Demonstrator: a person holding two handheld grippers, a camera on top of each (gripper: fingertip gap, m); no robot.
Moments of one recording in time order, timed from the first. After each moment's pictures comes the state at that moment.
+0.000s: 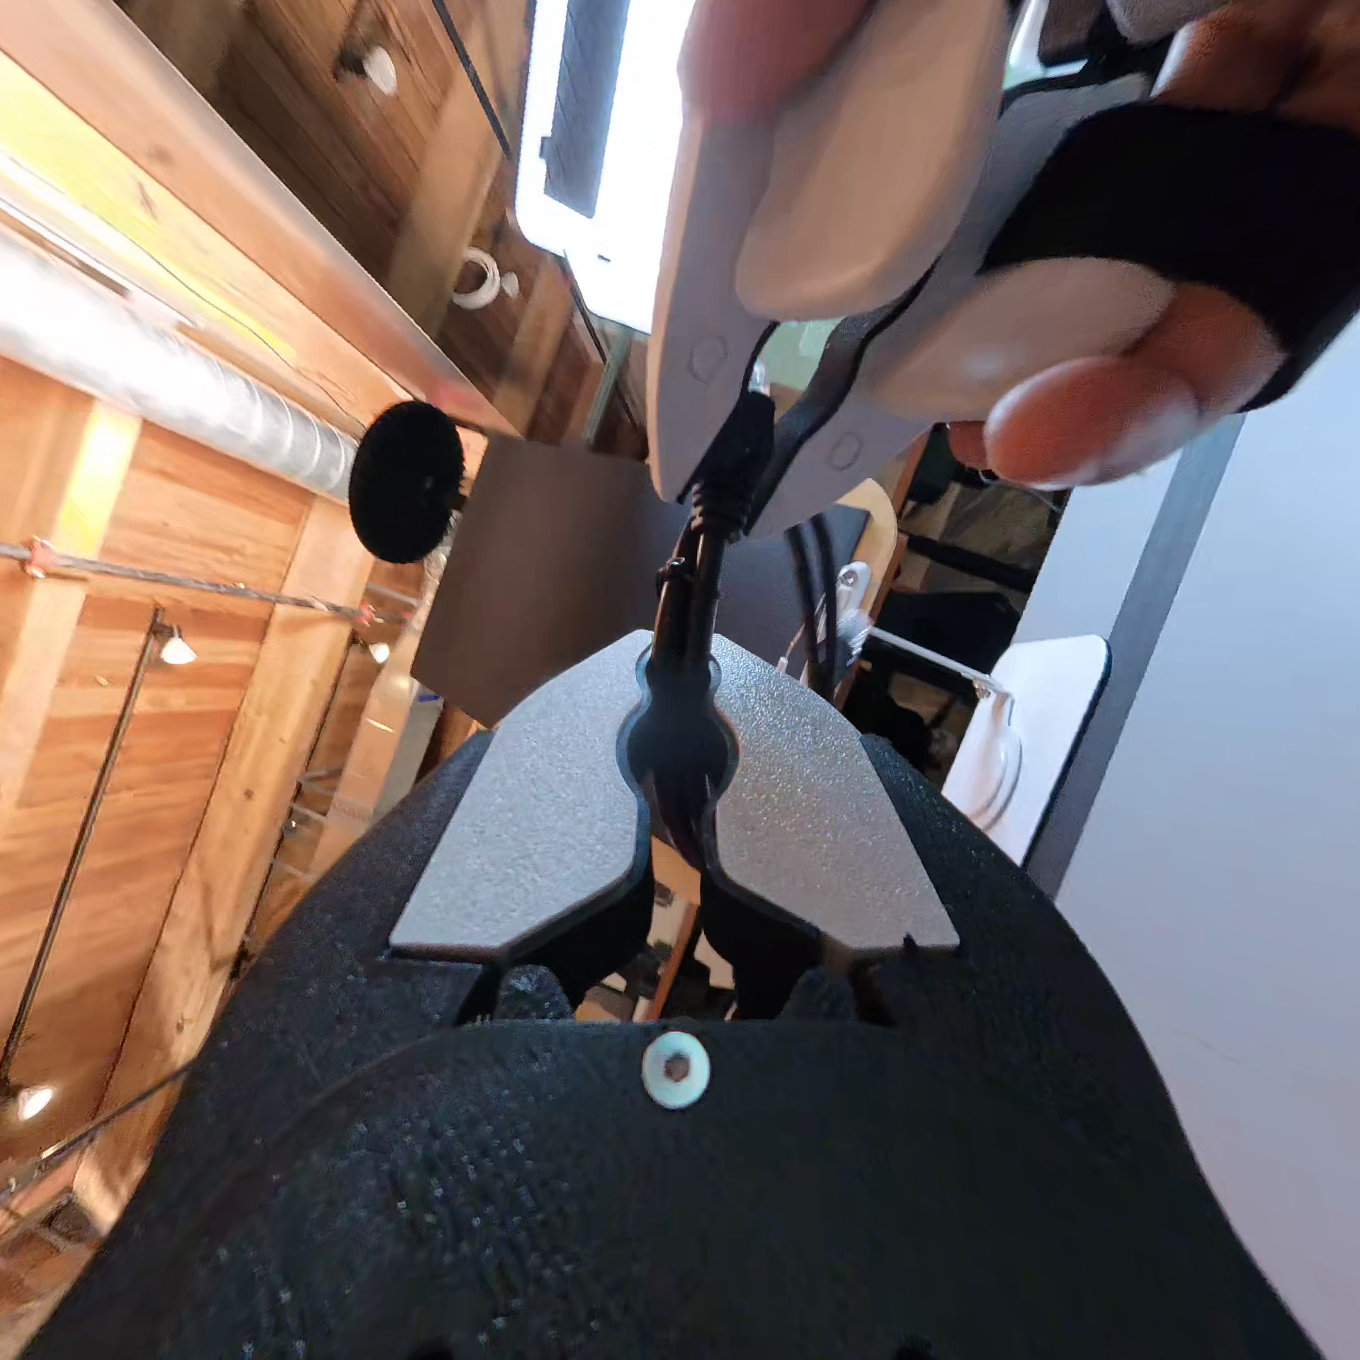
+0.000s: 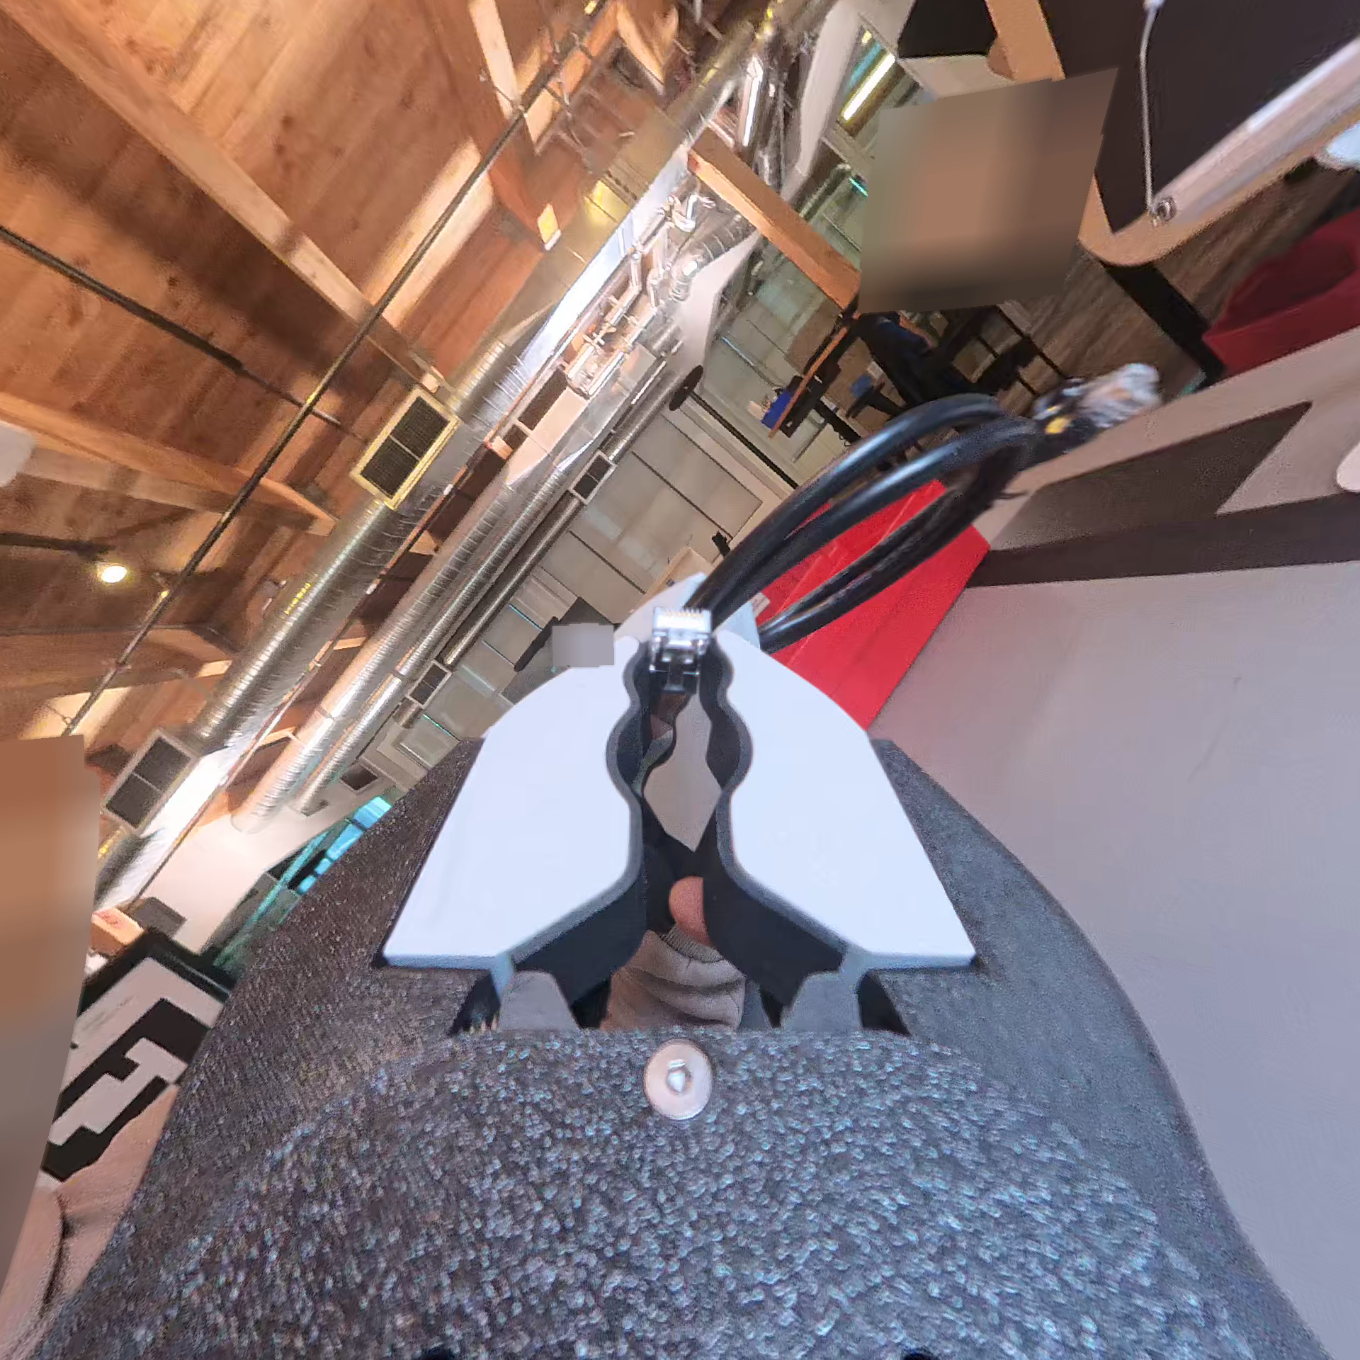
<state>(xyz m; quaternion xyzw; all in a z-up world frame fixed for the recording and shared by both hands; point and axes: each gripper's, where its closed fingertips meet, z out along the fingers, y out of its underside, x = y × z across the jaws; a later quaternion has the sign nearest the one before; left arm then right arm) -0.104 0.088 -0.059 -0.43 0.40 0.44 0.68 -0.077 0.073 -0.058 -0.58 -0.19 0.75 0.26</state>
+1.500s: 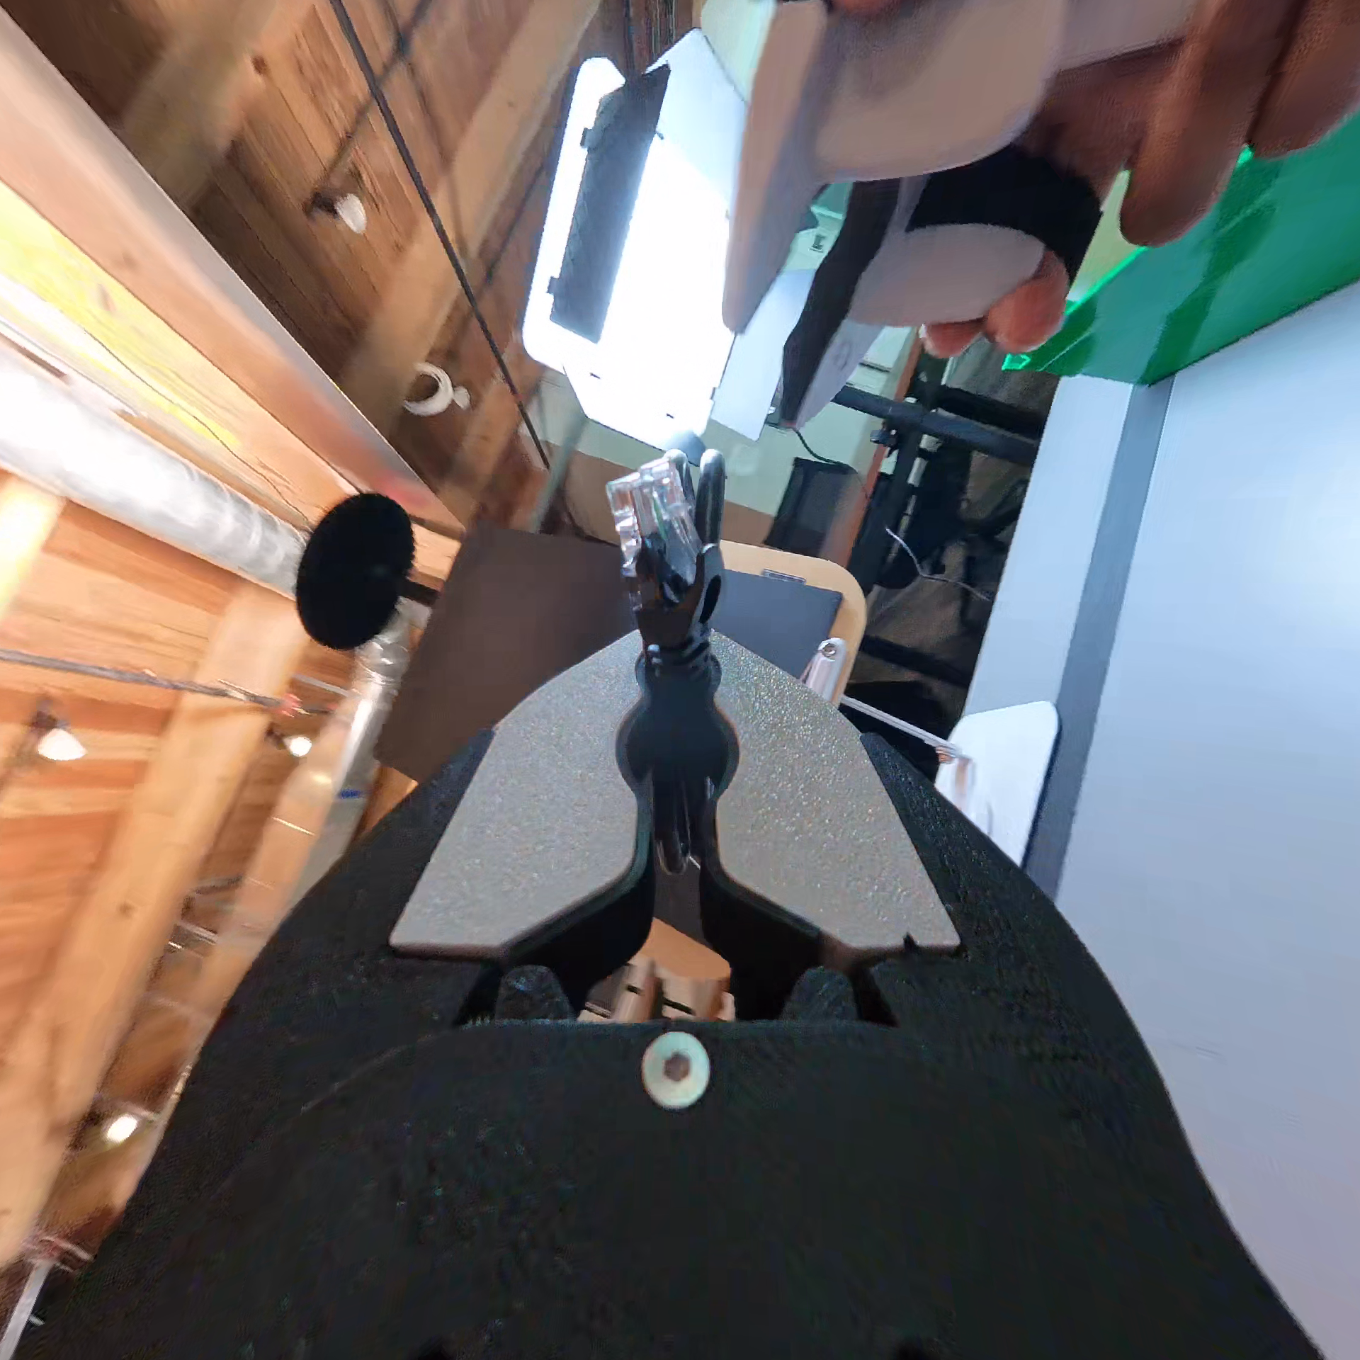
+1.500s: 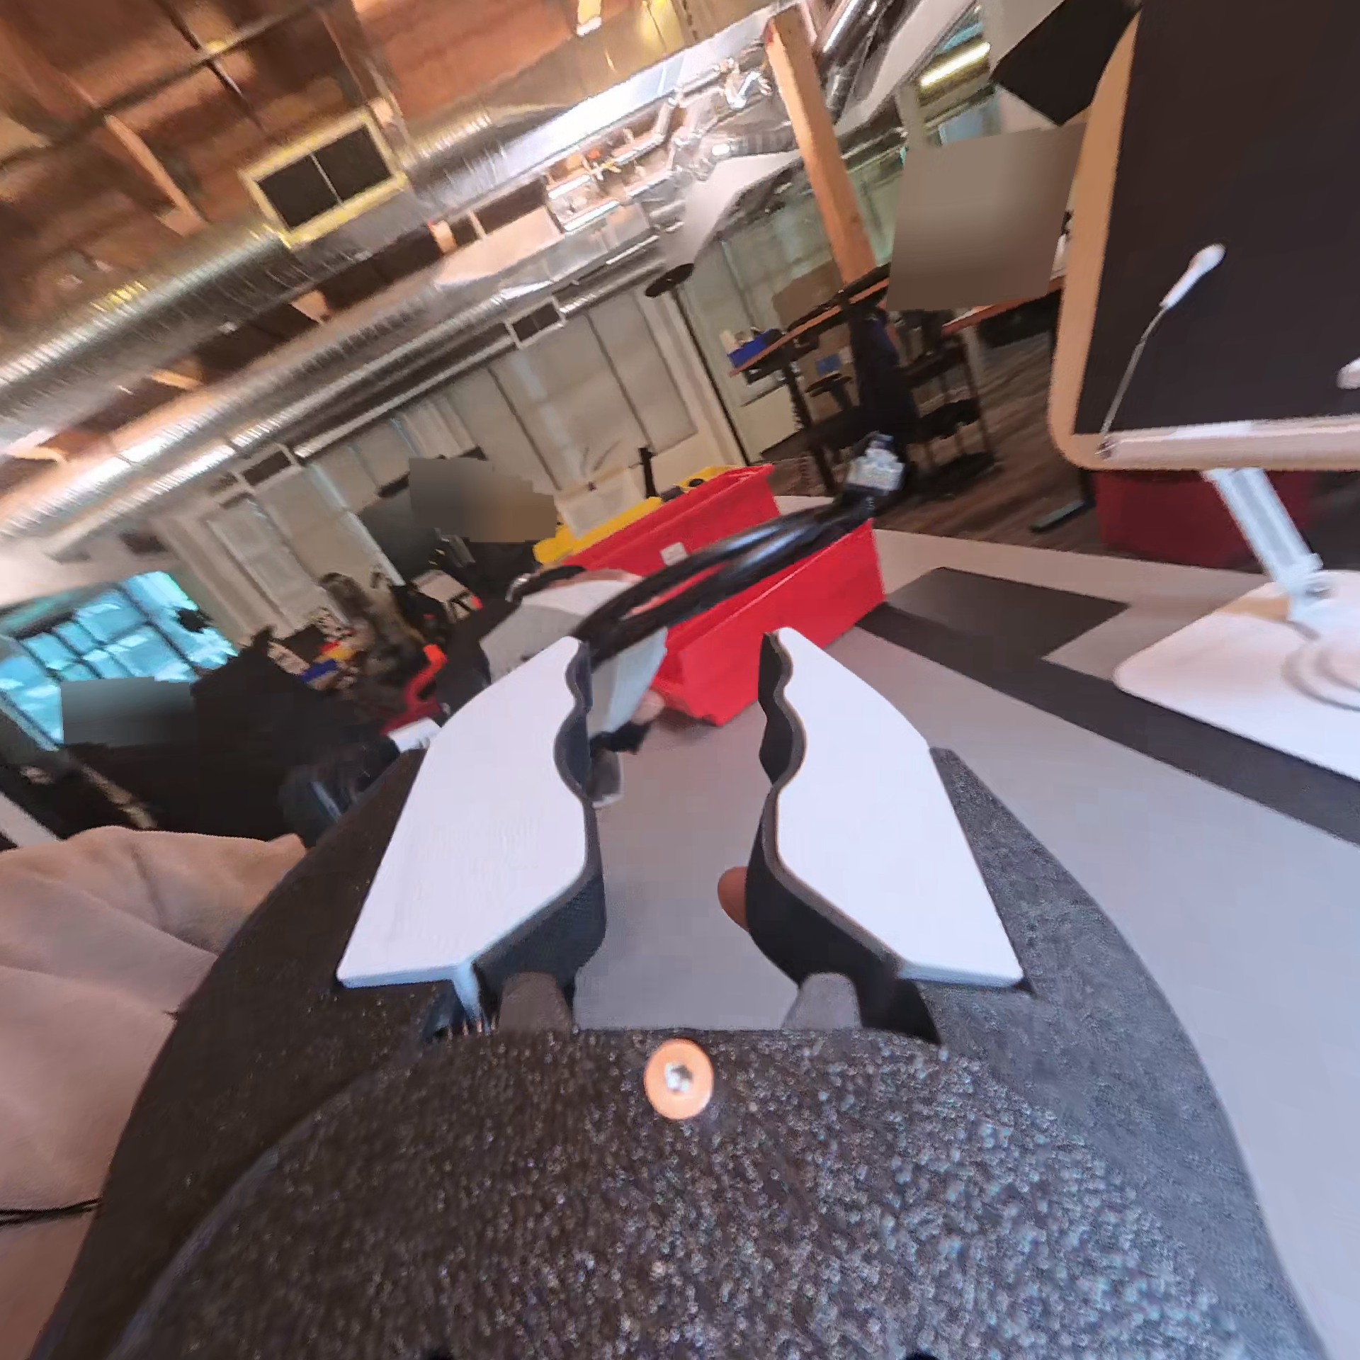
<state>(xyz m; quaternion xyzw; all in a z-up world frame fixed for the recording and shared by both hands) -0.100 0.066 -0.036 -0.40 0.46 0.37 0.70 -0.041 0.084 -0.031 -0.55 -0.36 0.66 0.37</state>
